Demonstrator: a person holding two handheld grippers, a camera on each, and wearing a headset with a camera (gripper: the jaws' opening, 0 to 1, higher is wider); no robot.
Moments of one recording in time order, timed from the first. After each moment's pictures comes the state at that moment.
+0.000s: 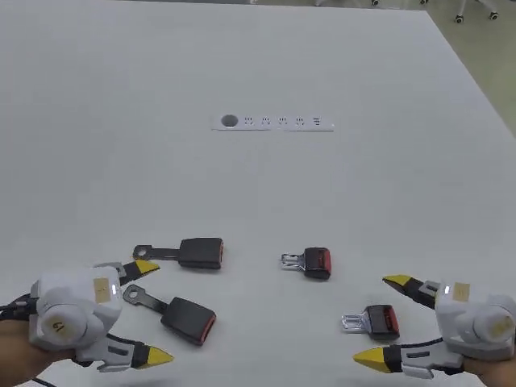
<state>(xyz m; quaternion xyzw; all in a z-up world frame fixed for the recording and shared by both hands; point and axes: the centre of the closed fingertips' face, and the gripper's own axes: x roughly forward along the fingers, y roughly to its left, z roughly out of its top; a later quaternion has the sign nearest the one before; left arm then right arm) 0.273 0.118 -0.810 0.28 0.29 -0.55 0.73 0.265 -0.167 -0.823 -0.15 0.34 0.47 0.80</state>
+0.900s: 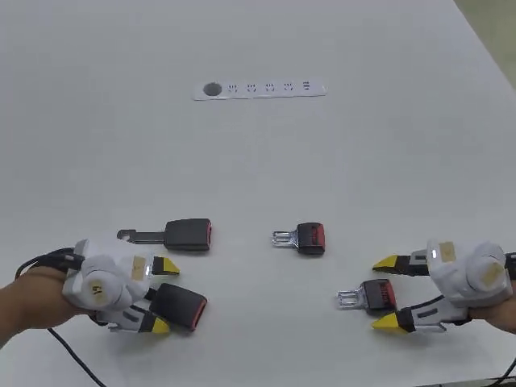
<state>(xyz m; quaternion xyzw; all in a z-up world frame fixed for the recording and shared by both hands) 0.277 0.102 -0.858 0.34 0.33 -0.64 0.60 0.262 -0.191 -0.852 -0.22 0.38 0.56 0.70</state>
